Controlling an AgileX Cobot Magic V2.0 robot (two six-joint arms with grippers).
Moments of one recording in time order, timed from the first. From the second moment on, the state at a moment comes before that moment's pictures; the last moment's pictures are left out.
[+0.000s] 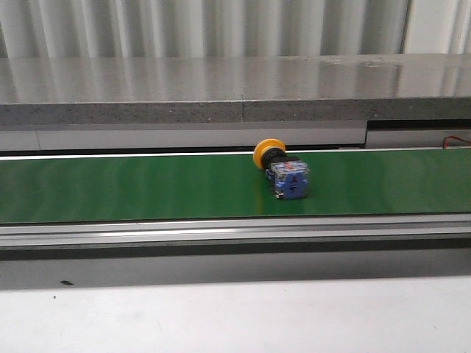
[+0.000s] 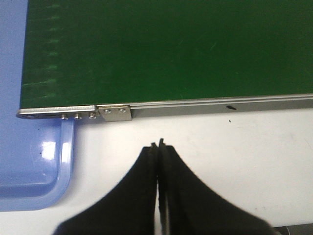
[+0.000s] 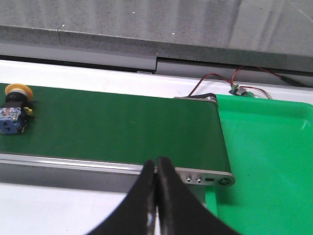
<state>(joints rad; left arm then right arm) -0.09 0.85 -0.75 -0.01 0.94 -0.07 0.01 0.14 -0.39 0.09 0.59 -0.09</state>
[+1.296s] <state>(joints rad) -0.63 1.70 -1.41 0.04 0.94 -0.49 0.01 0.14 -0.39 0.09 0.59 -0.09</state>
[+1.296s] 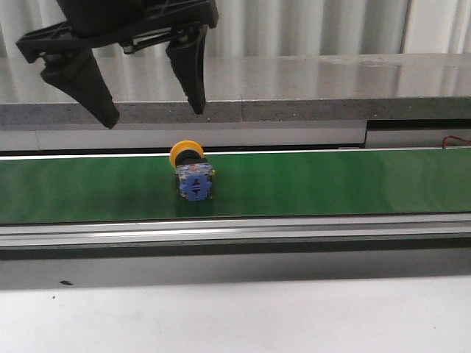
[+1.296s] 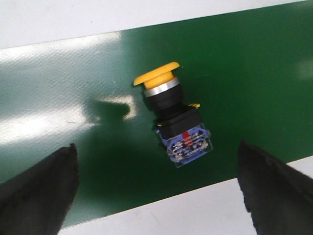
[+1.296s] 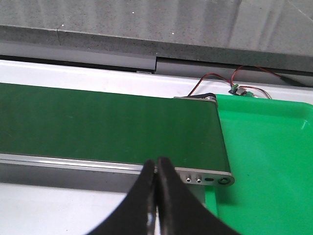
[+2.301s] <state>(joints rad) -0.55 1.85 -1.44 0.00 0.96 -0.46 0.01 0.14 -0.39 0.09 0.59 -0.09</state>
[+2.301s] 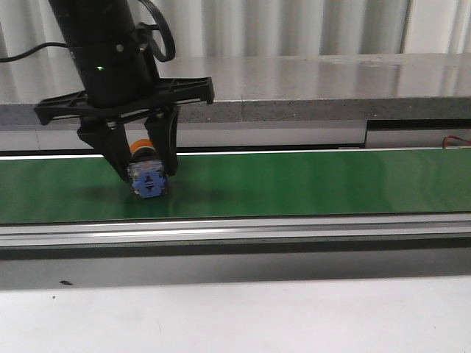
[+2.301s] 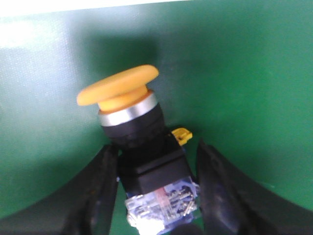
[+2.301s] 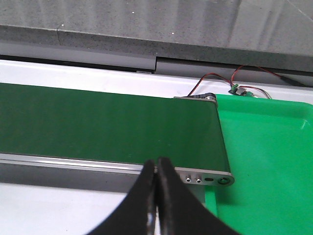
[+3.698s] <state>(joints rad) 0.31 1.82 -1.44 0.09 1.14 0.55 0.01 0.14 -0.39 0.09 0.59 -0.09</state>
